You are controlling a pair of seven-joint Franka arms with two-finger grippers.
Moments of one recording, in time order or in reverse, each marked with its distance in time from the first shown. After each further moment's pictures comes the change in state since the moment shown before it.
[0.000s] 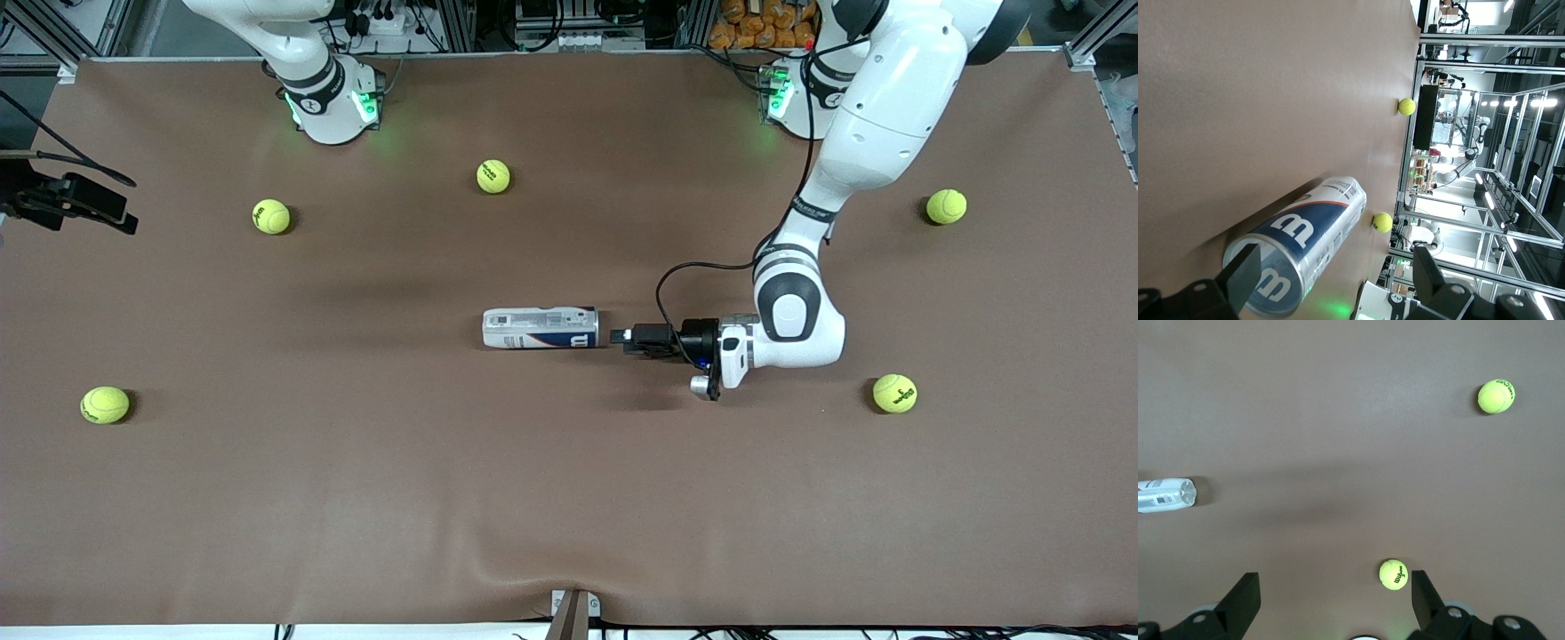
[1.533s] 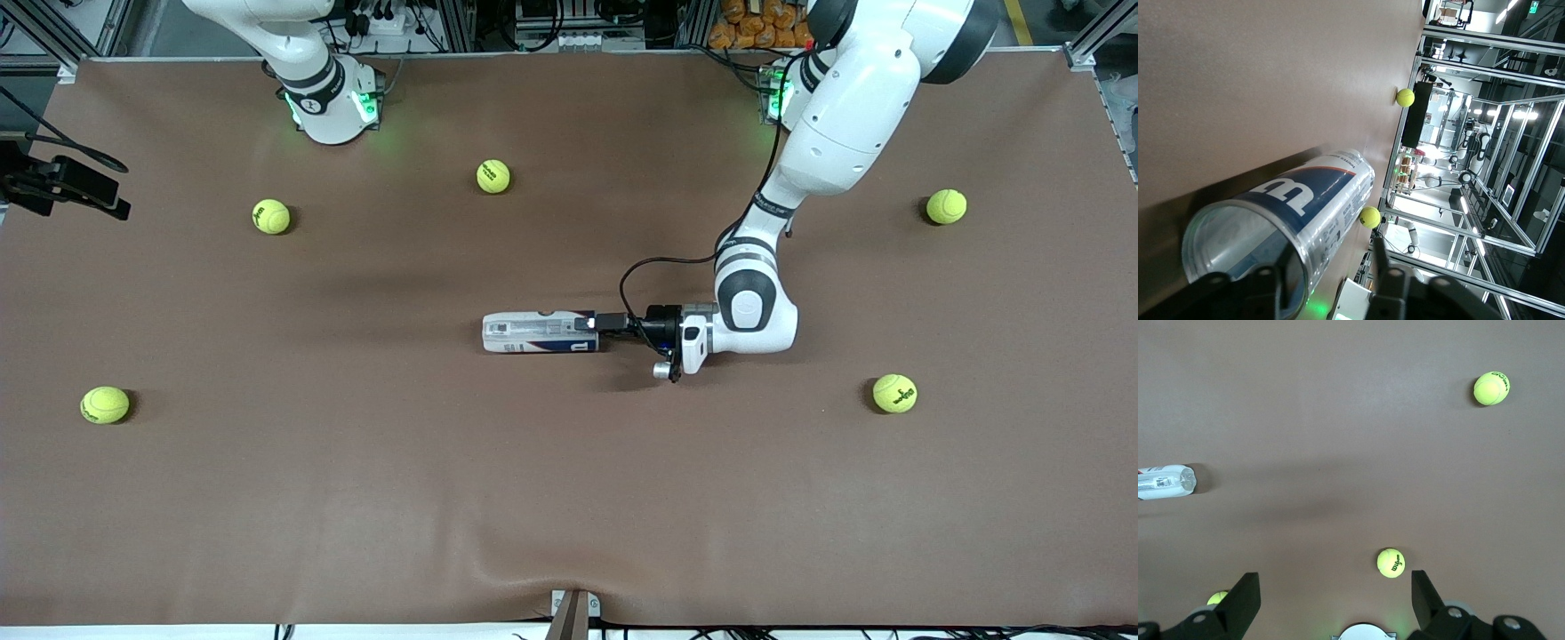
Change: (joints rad) left arm -0.070 0.064 -0.020 -0.004 -0.124 0.000 0.000; right arm 0.011 0.000 -0.006 0.039 -0.008 -0.064 0.005
